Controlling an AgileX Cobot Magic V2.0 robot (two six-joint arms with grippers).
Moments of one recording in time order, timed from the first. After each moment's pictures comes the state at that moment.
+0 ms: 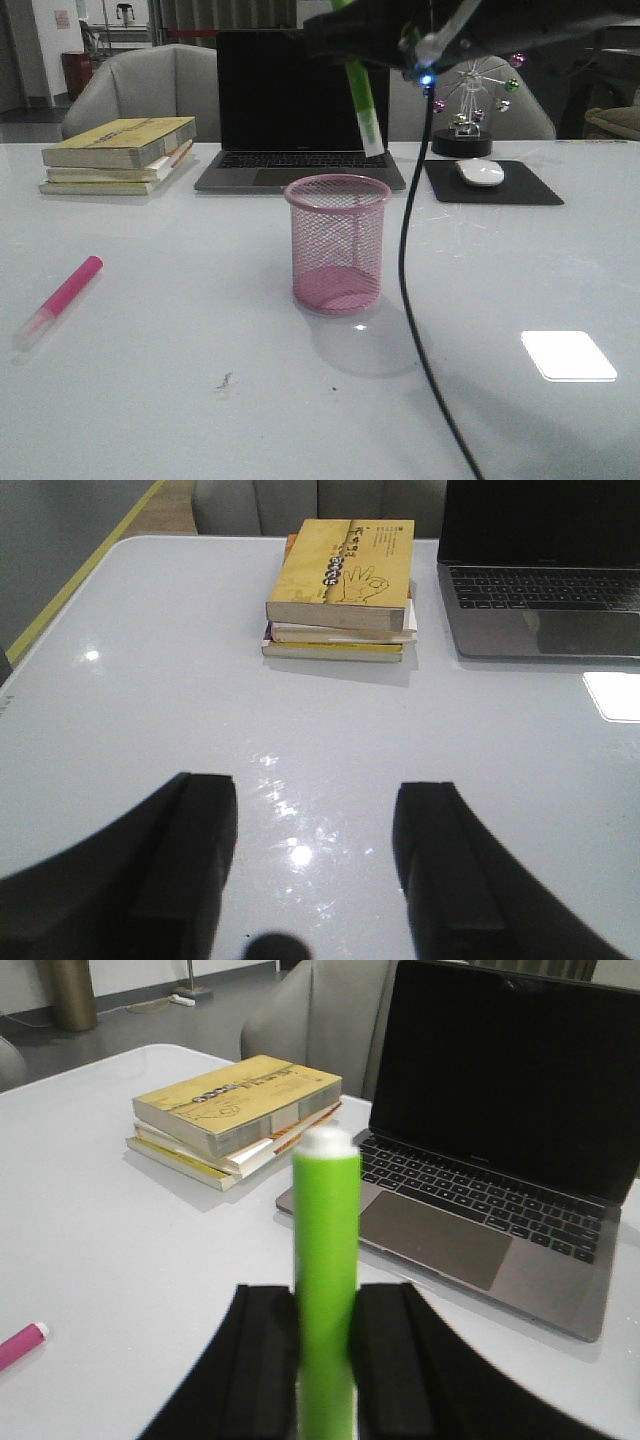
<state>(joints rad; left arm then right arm) 0.00 0.90 -0.56 -0.09 0.07 0.07 0.53 1.64 -0.88 0.07 -0.57 -0.07</state>
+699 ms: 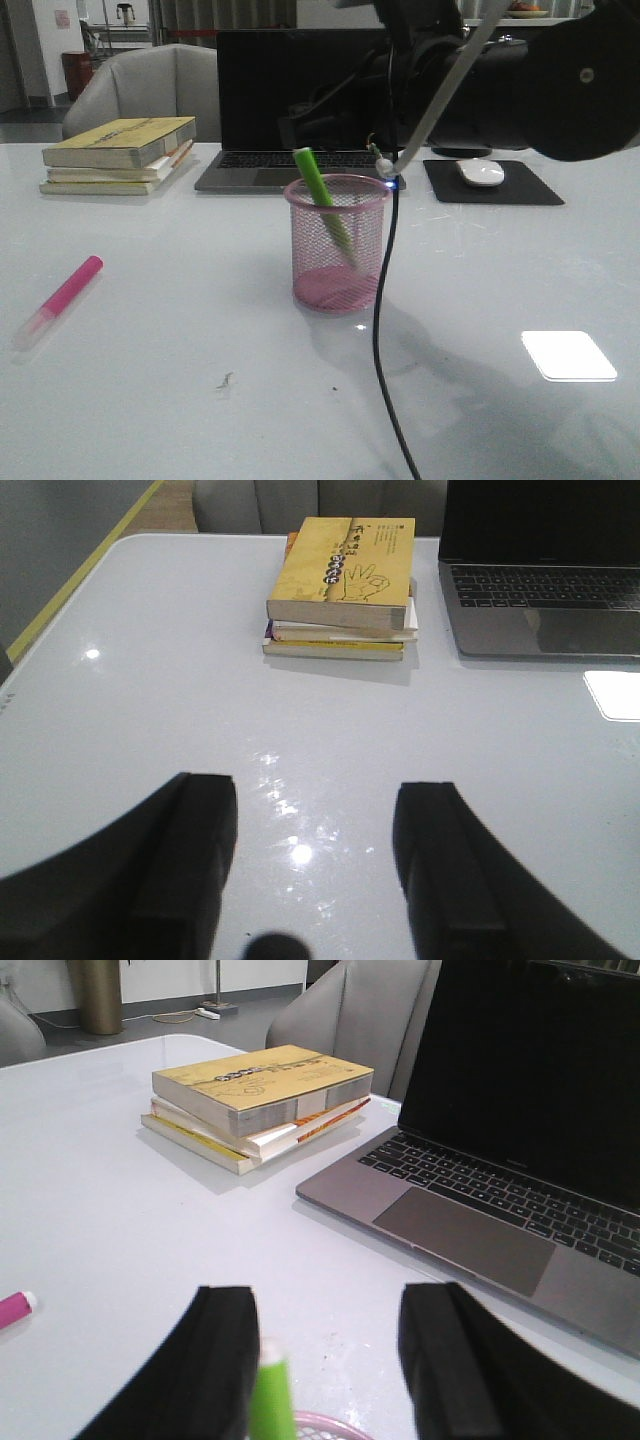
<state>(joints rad) 0.00 0.90 -0.56 -0.09 0.07 0.07 0.54 1.80 -0.87 0.01 -0.76 -0.07</state>
